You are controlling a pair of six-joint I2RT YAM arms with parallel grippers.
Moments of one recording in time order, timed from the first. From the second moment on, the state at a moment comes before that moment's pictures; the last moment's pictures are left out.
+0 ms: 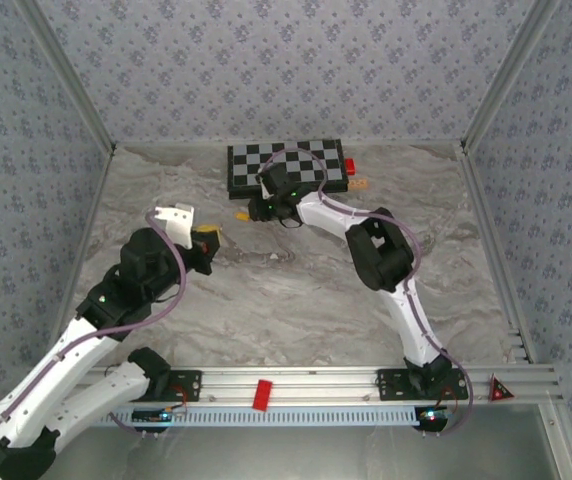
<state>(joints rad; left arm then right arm) -0.66 0.71 0.84 -0.45 -0.10 -0.33 0.67 2.35 1.87 -0.36 -0.08 0.39</state>
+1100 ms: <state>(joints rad) -0.66 0.67 0.83 -0.48 -0.12 -0.33 0.71 2.48 2.06 -0.43 -0.03 0.46</state>
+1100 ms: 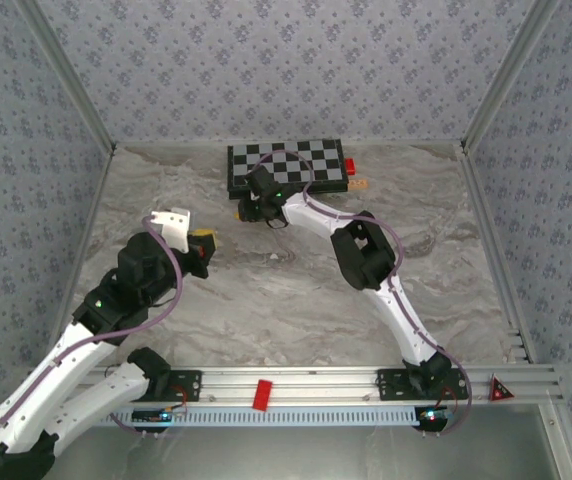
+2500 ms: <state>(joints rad) -0.66 0.66 0.81 -0.47 -0.13 -0.33 0.69 2.50 2.07 -0.45 -0.10 0.51</state>
